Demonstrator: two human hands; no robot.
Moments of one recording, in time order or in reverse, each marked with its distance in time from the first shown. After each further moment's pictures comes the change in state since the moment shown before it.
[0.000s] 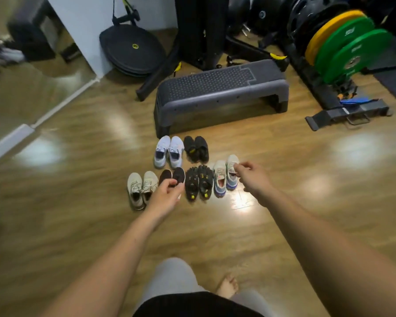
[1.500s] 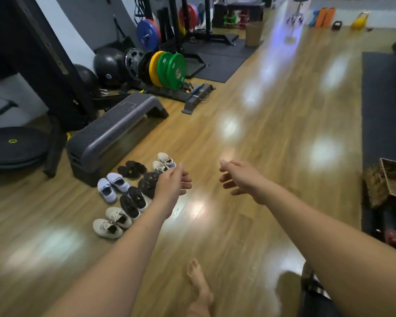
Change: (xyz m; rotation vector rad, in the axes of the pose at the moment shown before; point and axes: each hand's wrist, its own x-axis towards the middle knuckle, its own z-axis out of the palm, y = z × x) left_hand -0.350 -0.171 -0.164 0.096 -0.579 0.424; right_hand -0.572 0.126 0.215 0.432 0.476 0.086
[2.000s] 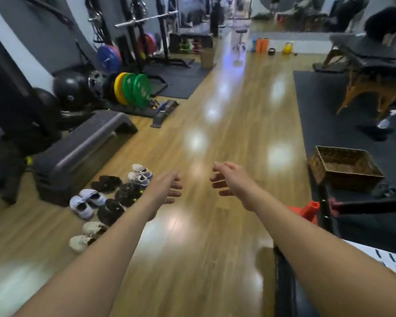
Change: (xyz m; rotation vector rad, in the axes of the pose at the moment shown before) left_hand -0.135 -0.021 -0.049 0.133 -0.327 -0.022; right_hand -0.178 0.046 0.042 0.215 0.222 -0.087
